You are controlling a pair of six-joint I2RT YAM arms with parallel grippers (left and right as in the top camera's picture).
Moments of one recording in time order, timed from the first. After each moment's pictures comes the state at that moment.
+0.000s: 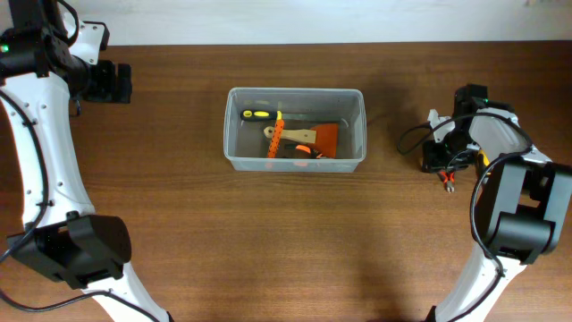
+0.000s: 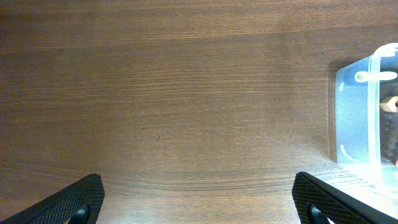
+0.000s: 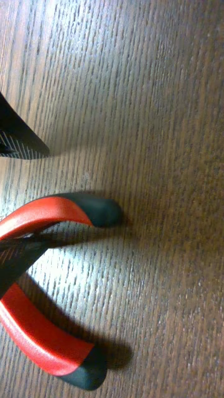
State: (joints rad) left arm 0.25 2.03 2.31 -1.38 0.07 0.29; right arm -0.22 2.14 1.52 -0.95 -0.06 -0.34
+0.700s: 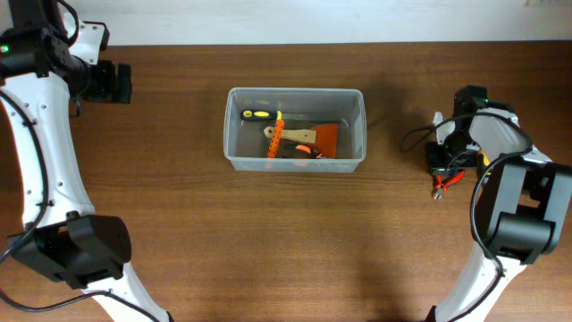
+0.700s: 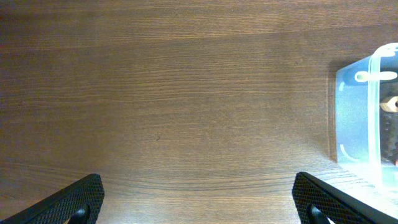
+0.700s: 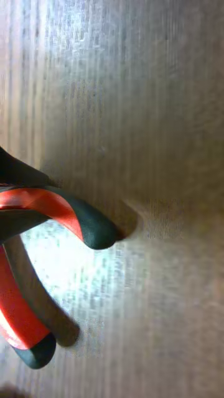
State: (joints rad) left arm 0.25 2.03 2.31 -1.38 0.07 0.29; right arm -0.22 2.14 1.54 -1.01 -0.01 -0.21
